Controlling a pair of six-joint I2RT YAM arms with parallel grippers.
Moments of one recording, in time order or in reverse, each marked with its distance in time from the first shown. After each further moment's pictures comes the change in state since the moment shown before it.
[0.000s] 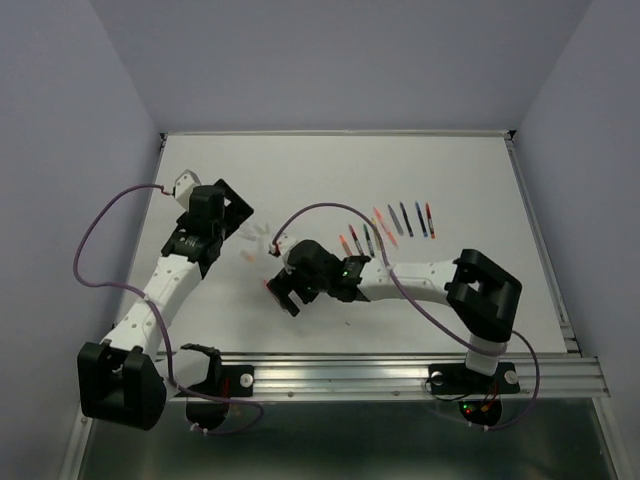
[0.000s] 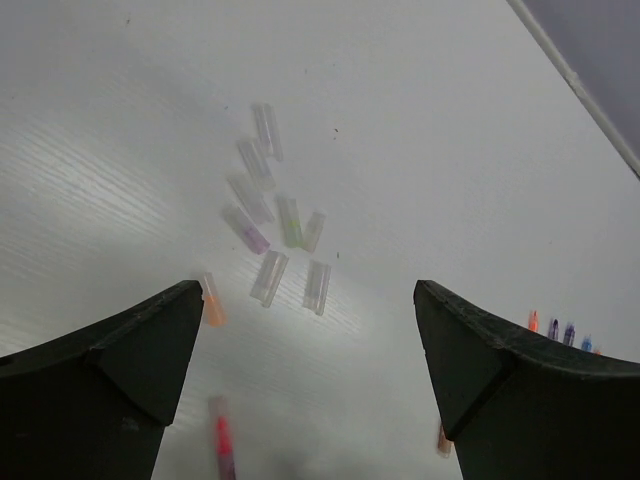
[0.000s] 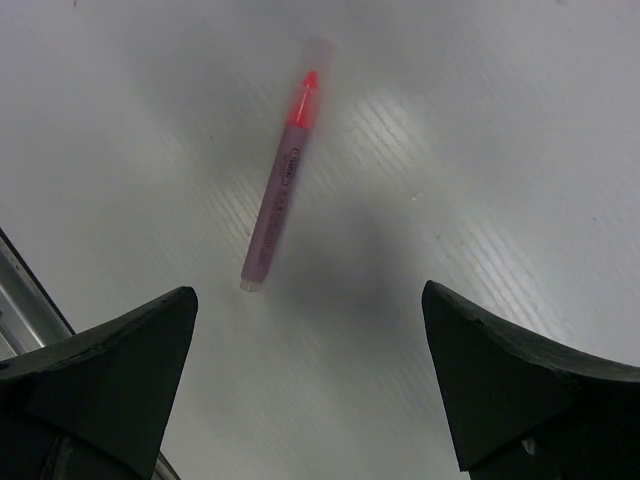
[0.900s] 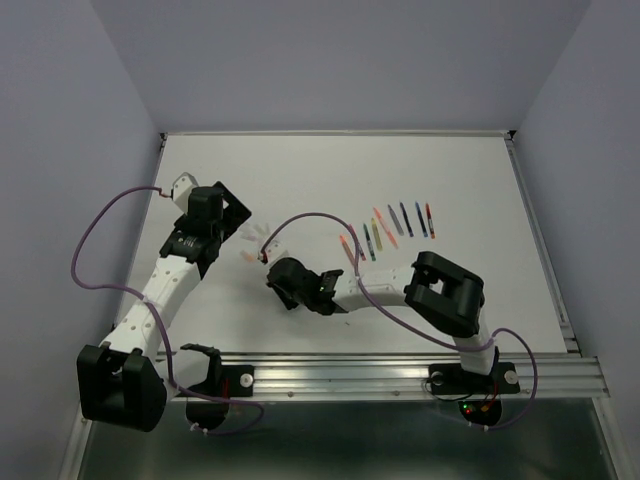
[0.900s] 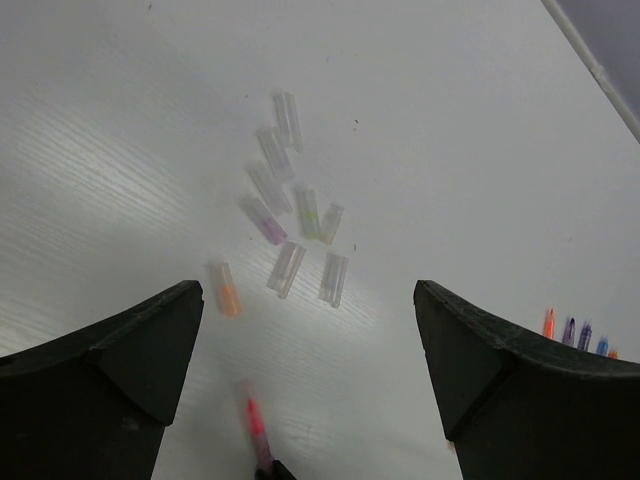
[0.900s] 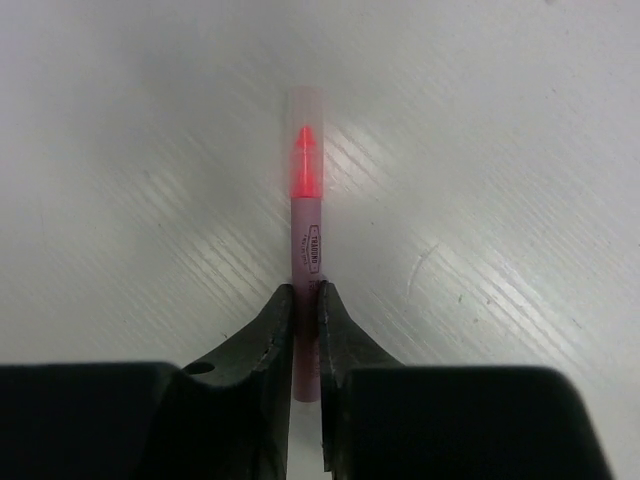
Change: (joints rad) left arm 0.013 -0.025 0.007 -0.045 -0.018 0.000; right arm 0.089 0.241 0.105 0.117 0.237 0.107
